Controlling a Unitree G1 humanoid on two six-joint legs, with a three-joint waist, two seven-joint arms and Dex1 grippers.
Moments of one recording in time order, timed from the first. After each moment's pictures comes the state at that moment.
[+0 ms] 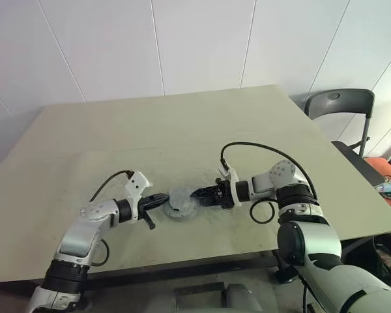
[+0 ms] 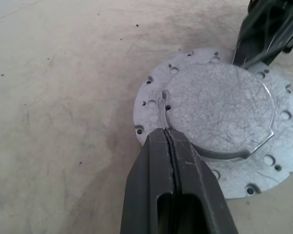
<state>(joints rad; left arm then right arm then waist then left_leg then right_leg) -0.17 0.49 -0.09 -0.07 -0.27 0.48 -0.83 -0.87 -0.17 -0.31 0.79 0.60 1.61 0.52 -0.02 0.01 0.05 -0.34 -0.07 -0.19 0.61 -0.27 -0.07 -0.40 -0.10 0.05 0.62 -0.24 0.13</state>
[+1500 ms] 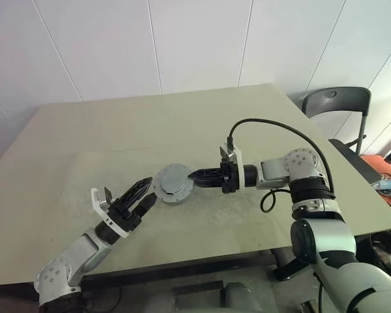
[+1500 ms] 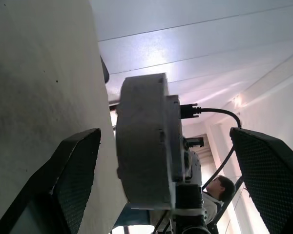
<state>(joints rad) 0.03 0.19 0.44 -0.08 -1.71 1.12 -0.19 -0.90 -0.29 -0.15 0.65 1.12 1.61 0.48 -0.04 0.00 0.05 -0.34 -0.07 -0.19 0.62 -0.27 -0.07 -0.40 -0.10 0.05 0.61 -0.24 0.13</state>
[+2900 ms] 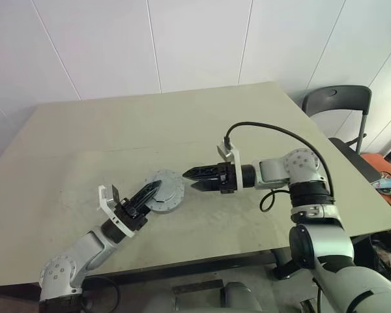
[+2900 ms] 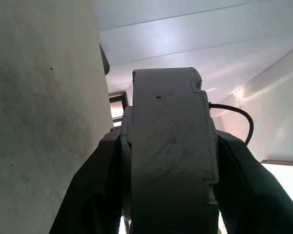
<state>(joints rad) 0.06 0.29 0.31 -0.12 -1.79 0.94 -0.17 -0.87 -0.33 -0.13 0.52 1.04 1.58 0.43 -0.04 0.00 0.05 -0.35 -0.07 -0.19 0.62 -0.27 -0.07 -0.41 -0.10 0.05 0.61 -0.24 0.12</state>
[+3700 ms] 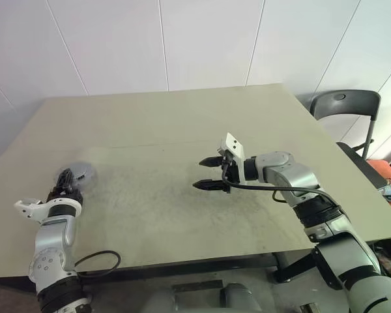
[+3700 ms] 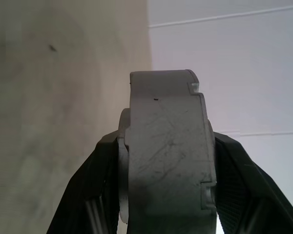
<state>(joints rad) -0.14 0.17 0.67 0.06 -1.58 0.32 0.24 -0.72 -0.48 0.34 0.26 0.36 0.54 1.06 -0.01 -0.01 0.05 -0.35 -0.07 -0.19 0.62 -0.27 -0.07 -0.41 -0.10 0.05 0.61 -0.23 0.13</state>
